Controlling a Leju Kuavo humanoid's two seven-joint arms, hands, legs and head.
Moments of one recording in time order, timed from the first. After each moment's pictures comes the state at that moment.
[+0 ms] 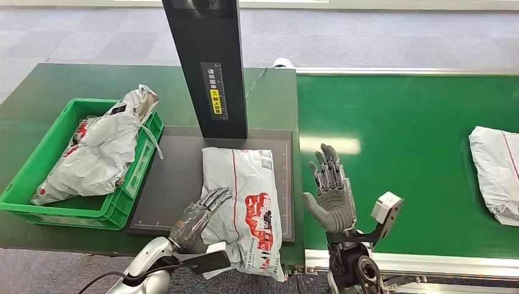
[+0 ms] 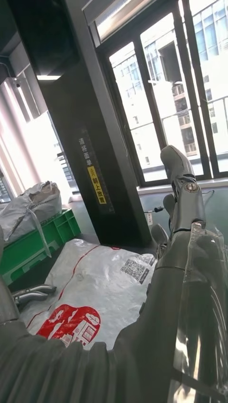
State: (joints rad) left arm -0.20 0.11 -0.55 -1.17 -0.79 0.07 -0.22; right arm -0.09 0.14 0.13 -1.32 -0.28 0.24 -0.42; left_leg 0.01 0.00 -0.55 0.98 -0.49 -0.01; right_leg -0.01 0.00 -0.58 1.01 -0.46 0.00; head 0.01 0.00
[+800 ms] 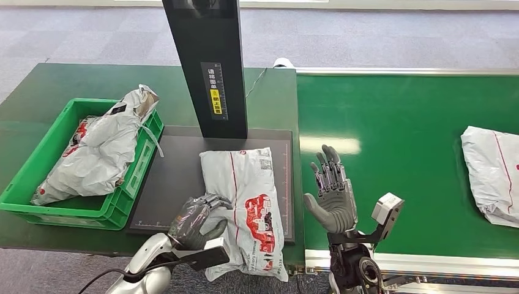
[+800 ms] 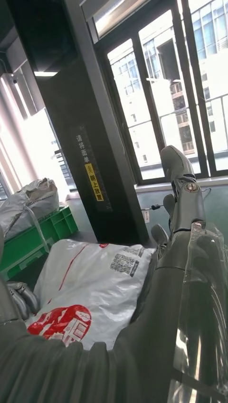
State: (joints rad) left arm -0.22 0.11 -0.55 -1.19 -0.76 0.11 -0.24; right arm -0.09 0.14 0.13 -1.32 -0.27 0.24 -0.42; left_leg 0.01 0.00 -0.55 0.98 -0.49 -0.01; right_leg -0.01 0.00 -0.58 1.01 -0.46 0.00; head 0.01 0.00
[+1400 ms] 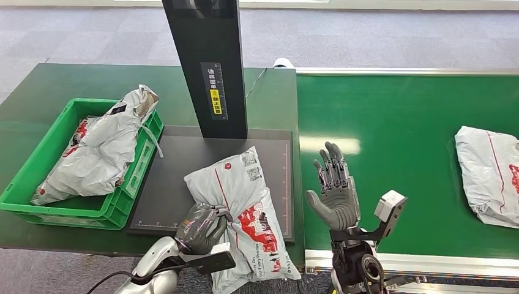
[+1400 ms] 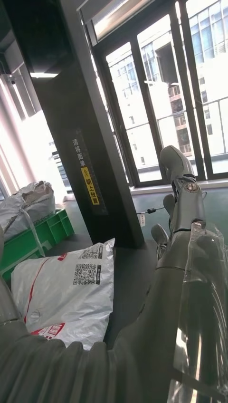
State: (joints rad) left arm -0.22 0.08 -0.58 -1.12 -0.77 0.11 -0.25; right arm -0.10 0.14 0.11 -1.32 -0.26 0.25 -0.41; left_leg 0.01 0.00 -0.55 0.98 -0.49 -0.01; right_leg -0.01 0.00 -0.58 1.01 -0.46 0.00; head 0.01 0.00
